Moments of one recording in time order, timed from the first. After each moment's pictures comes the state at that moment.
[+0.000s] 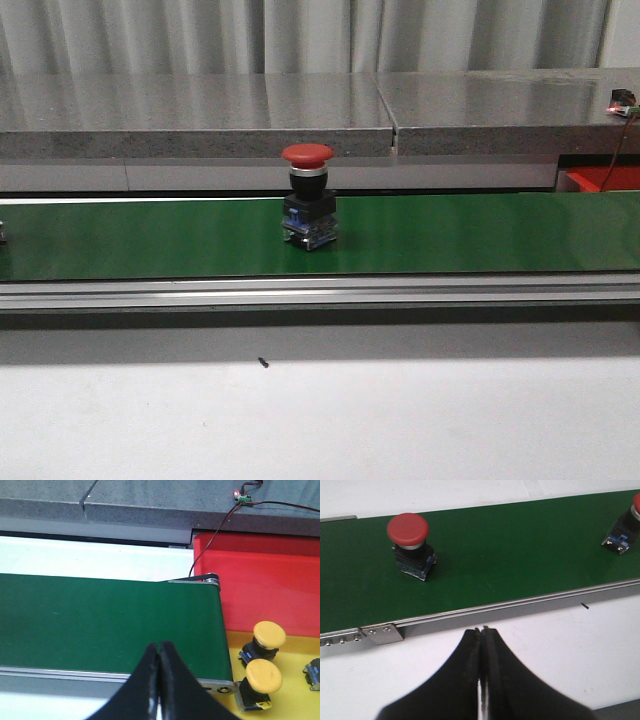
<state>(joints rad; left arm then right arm) -0.05 0.78 -0.73 -0.31 0.80 0.24 -0.13 0.60 -0.44 0.38 0.31 -0.37</state>
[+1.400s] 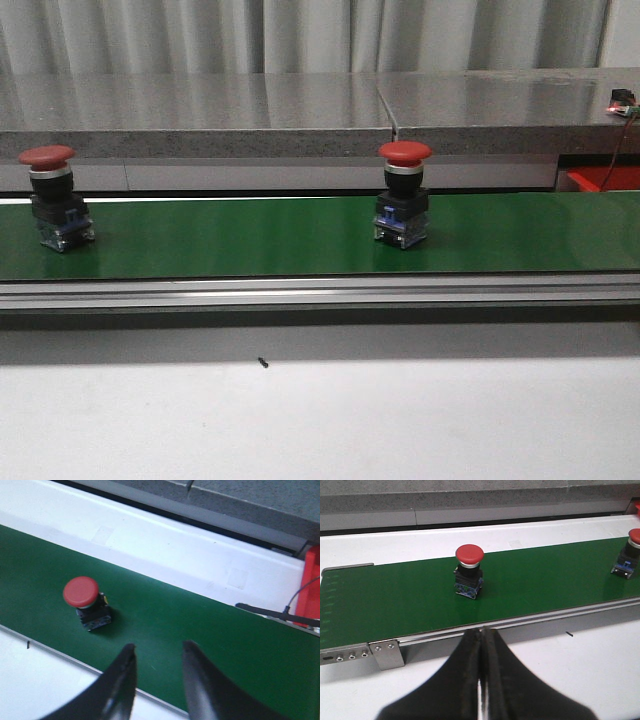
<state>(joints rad) -0.06 0.33 -0.54 -0.34 0.75 0.24 0.10 1.07 -0.98 0.37 0.65 -0.40</state>
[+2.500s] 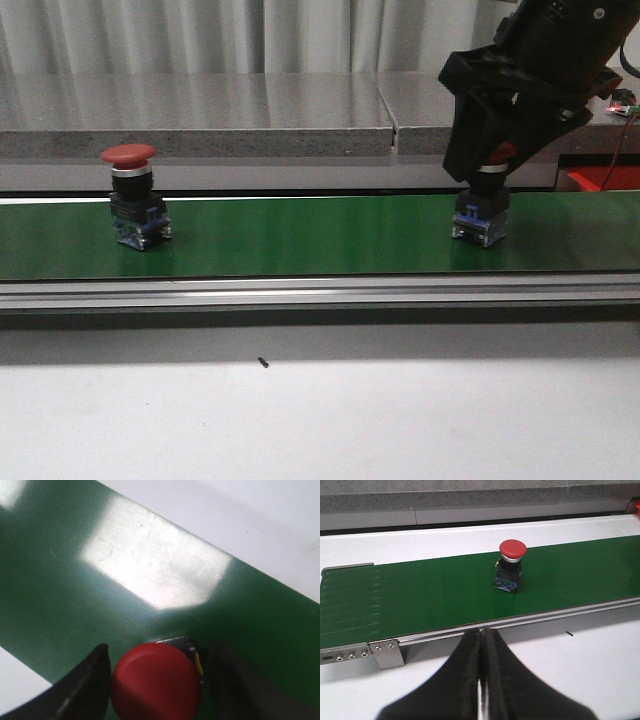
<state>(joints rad) -0.06 0.33 -0.54 -0.34 0.75 0.24 0.23 1.67 -1.25 0.33 0.73 -0.39</state>
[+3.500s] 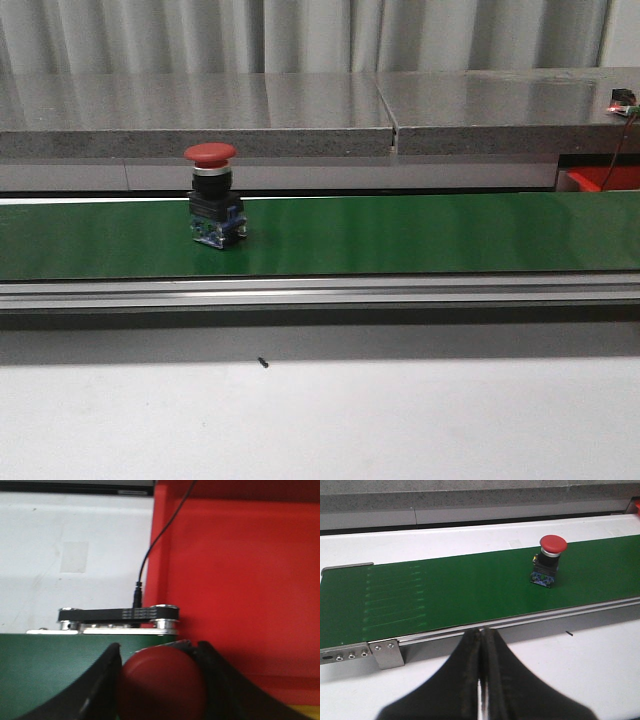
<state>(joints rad) -0.06 0.33 -0.54 -0.34 0.76 0.24 -0.30 1.64 -1.25 0.32 0.57 -0.39</state>
